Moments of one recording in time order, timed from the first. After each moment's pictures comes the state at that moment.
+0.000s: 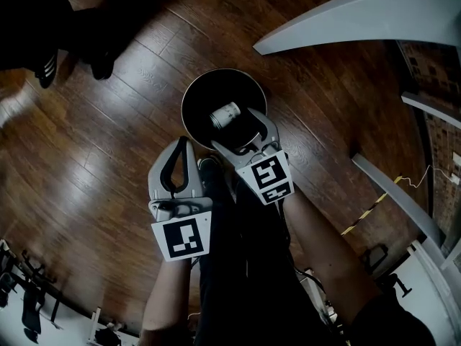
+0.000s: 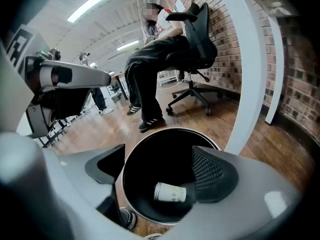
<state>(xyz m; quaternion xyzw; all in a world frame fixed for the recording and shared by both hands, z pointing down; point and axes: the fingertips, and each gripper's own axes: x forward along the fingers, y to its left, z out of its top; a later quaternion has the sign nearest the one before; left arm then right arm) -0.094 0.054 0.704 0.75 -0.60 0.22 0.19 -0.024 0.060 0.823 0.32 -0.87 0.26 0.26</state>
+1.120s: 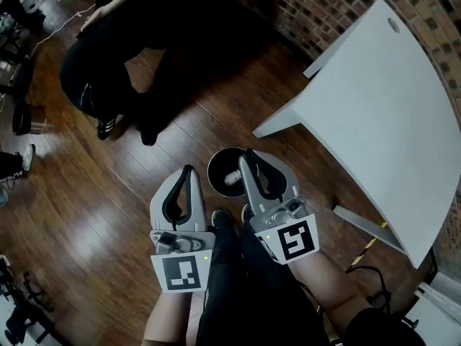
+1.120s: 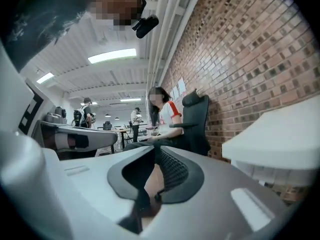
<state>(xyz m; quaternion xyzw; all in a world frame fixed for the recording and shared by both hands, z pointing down) -0.105 -0.014 0.379 0.78 -0.63 0.06 0.03 -0.014 -0.041 0.396 0.44 -0.90 0.05 -0.01</state>
